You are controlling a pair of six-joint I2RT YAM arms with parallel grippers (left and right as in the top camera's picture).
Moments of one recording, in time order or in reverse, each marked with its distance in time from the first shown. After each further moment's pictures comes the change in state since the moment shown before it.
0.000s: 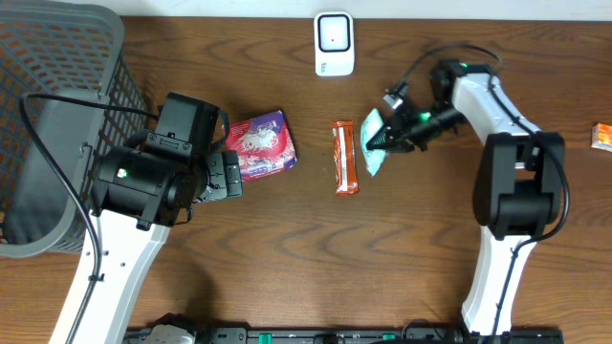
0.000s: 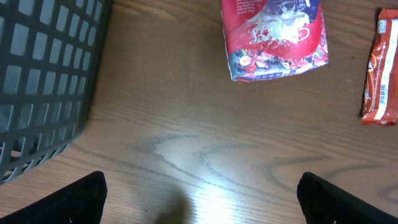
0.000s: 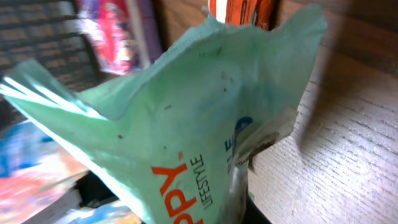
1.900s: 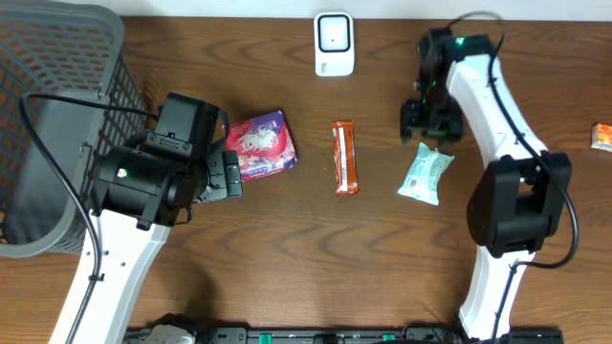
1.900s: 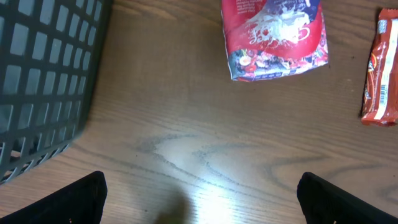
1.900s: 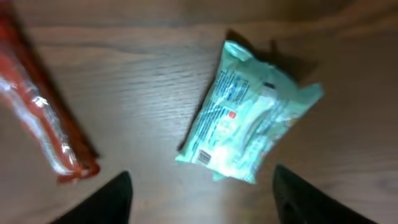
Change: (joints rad) left arm 0.000 0.000 0.000 0.000 0.000 0.000; right arm 0.129 -0.120 0.281 -0.267 0.957 0.446
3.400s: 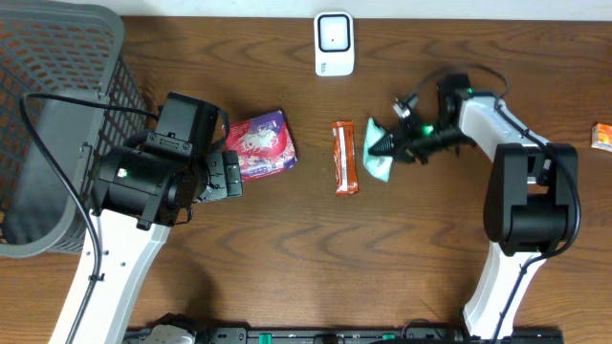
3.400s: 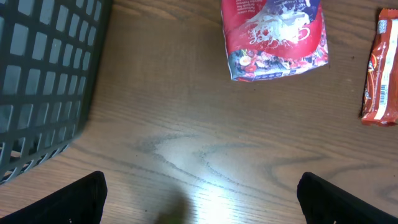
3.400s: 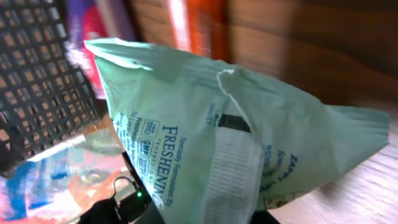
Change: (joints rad) left arm 0.000 0.000 0.000 0.000 0.000 0.000; right arm -0.145 -0.007 -0.549 0.589 -0.923 -0.172
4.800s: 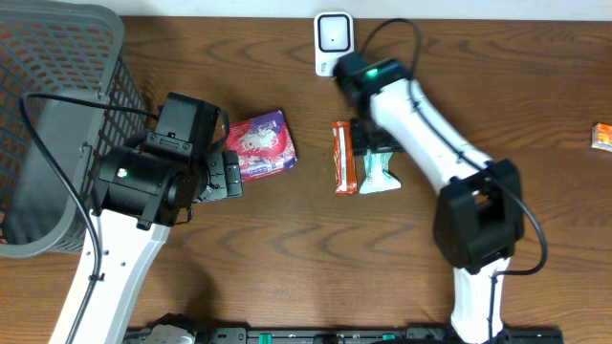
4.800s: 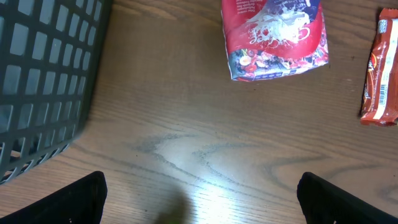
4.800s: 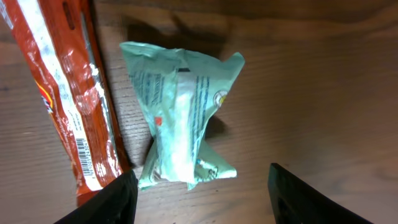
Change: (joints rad) left arm 0.000 0.000 0.000 0.000 0.000 0.000; right arm 0.417 -0.016 0.428 -0.462 1.124 0.391
